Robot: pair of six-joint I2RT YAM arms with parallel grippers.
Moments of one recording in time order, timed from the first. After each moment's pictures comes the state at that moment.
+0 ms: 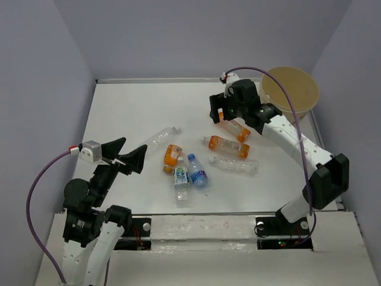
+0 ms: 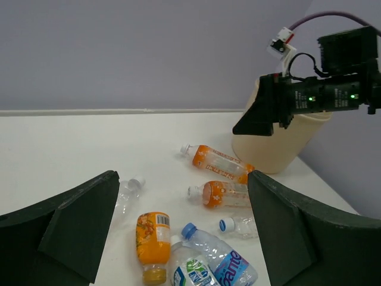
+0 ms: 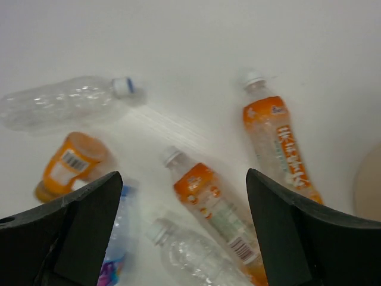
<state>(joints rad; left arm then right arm) -0.27 0.21 0.68 -0.27 0.17 -0.35 0.54 1.50 1.40 -0.43 -0.07 0.15</state>
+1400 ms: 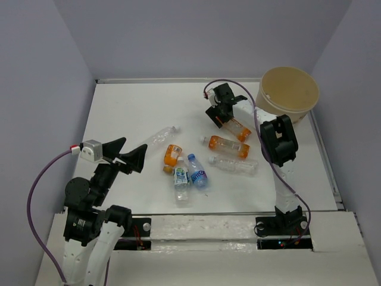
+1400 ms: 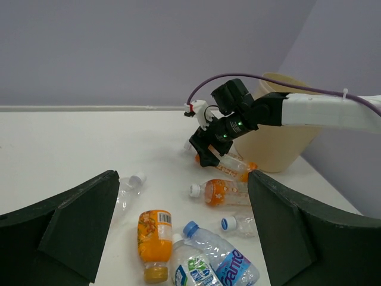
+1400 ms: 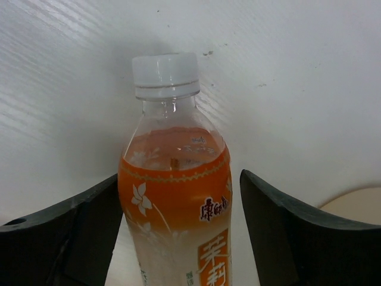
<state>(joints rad) -0.27 0.21 0.67 -0.27 0.16 -0.35 0.44 2.22 1.78 -0.54 0.16 -0.34</state>
